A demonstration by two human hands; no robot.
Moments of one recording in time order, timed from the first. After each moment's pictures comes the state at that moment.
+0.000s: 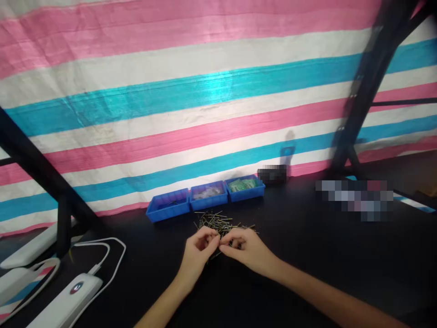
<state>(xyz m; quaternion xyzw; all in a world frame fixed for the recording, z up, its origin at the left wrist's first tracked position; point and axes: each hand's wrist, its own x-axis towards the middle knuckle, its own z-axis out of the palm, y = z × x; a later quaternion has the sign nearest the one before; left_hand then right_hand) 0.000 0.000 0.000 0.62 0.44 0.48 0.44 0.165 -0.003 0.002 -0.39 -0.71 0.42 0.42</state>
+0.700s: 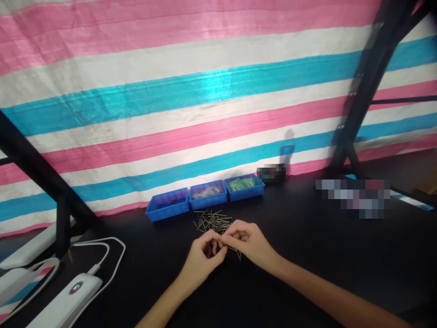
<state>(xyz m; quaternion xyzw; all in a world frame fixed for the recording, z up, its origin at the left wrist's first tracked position) 0.001 -0.007 -0.001 0.72 0.43 0.38 0.39 0.168 0.002 0.002 -0.38 -0.68 0.41 0.48</state>
